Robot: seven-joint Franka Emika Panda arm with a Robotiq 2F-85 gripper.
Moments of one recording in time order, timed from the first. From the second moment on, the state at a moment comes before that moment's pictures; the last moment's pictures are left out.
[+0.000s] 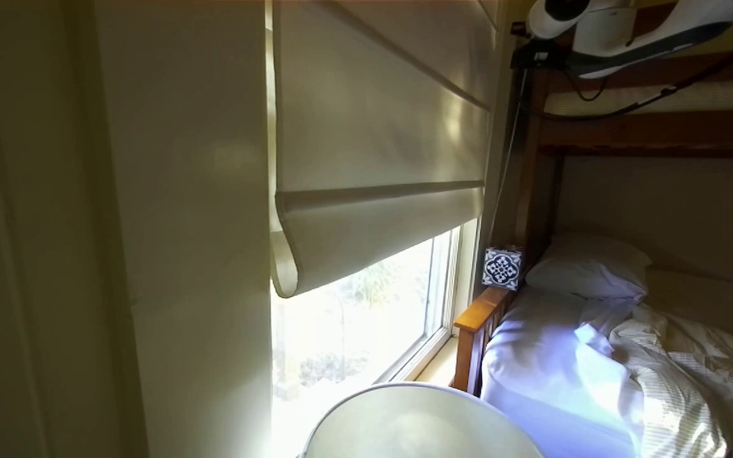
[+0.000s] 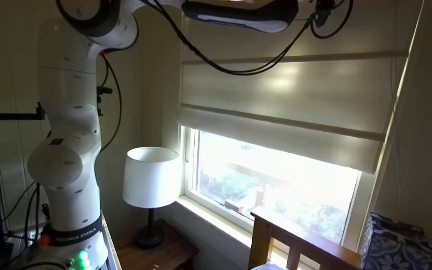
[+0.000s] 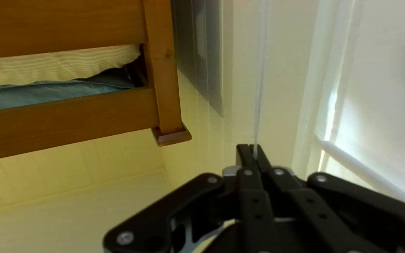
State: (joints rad) arm -0.30 0.01 -0.27 -1.38 -1.67 2.69 1.63
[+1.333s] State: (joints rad) arm -0.31 -0.06 -0.34 -1.76 -1.53 2.87 1.46
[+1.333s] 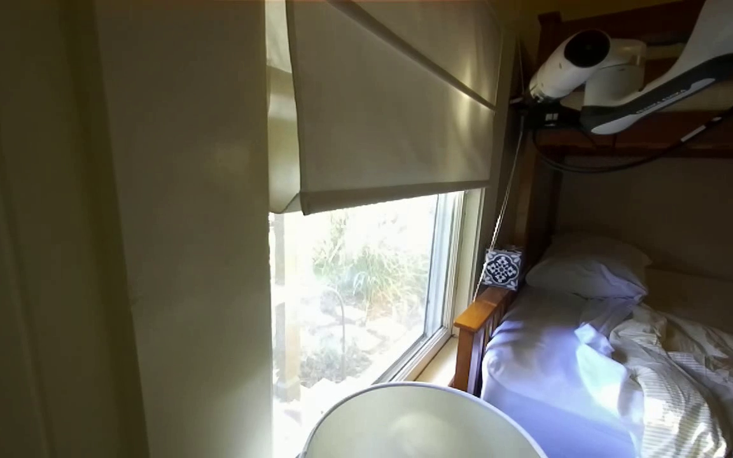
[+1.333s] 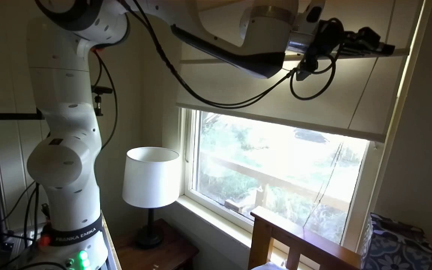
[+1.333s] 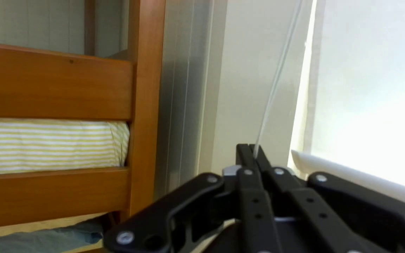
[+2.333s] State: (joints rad) arm -0.31 -0.03 -0.36 -1.79 -1.47 2.95 1.40
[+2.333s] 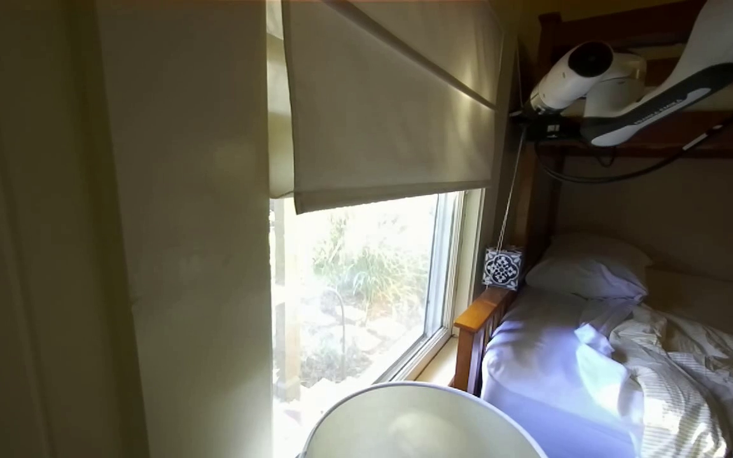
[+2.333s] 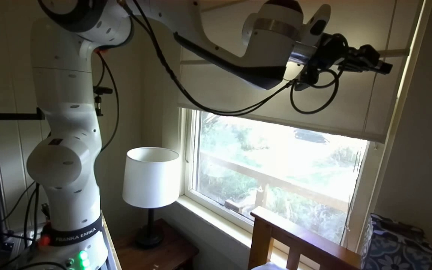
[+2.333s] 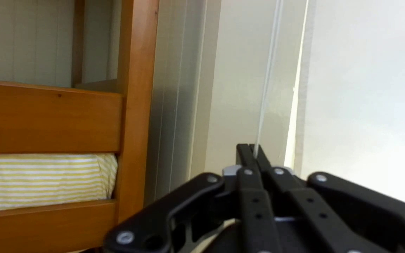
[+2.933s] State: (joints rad) arm -0.34 0.05 -0.41 -1.80 -1.47 3.15 1.37
